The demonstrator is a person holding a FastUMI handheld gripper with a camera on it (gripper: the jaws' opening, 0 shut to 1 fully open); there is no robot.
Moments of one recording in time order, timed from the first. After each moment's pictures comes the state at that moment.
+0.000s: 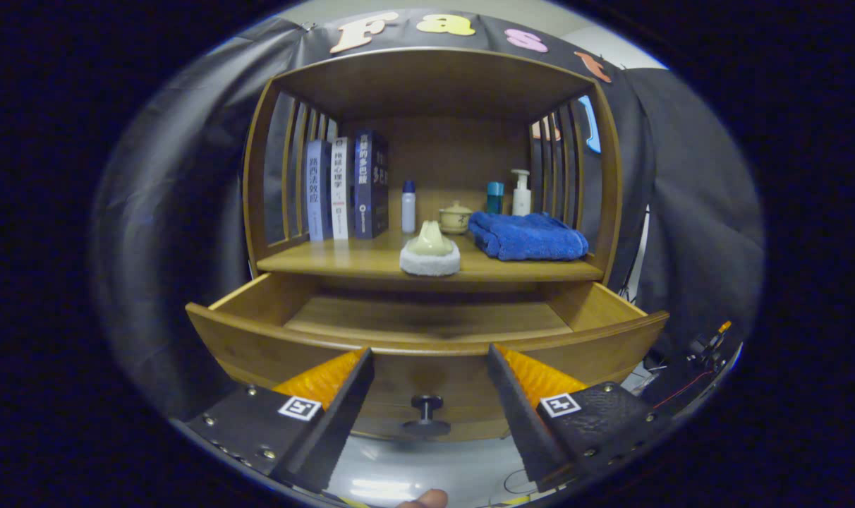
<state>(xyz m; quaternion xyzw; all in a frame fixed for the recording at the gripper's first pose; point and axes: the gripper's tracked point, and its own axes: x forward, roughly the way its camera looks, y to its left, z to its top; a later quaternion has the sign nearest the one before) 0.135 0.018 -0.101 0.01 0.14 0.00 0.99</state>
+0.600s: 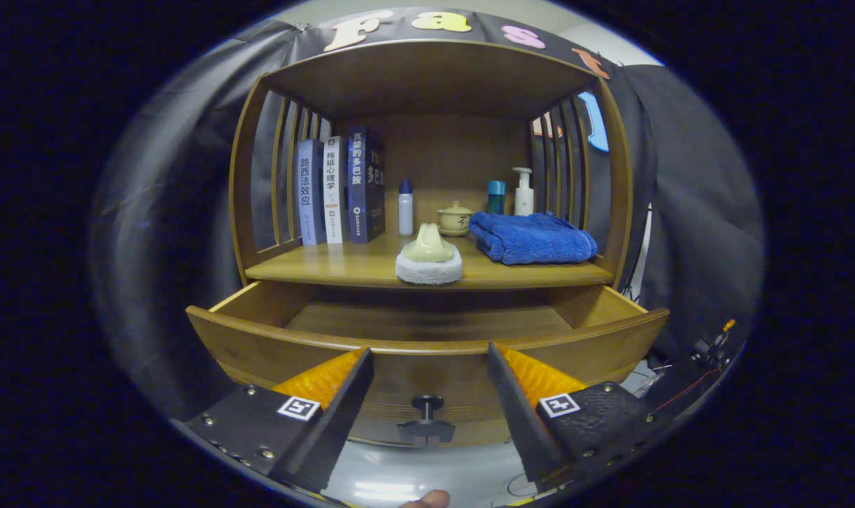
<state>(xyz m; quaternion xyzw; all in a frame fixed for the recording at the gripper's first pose) 0.169 0.020 -0.100 0.01 0.14 -0.01 0.99</state>
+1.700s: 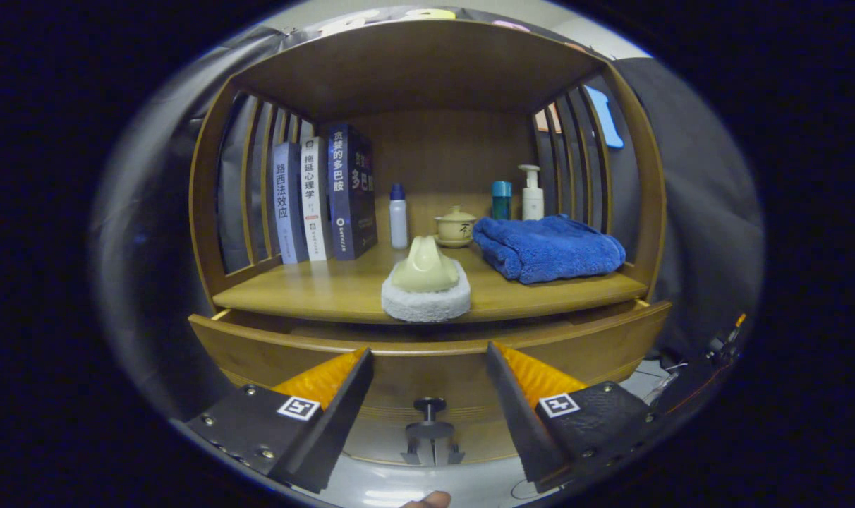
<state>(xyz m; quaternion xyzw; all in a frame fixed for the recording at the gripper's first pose) 0.240 0.025 -0.106 0.04 0.12 -0.01 0.99</state>
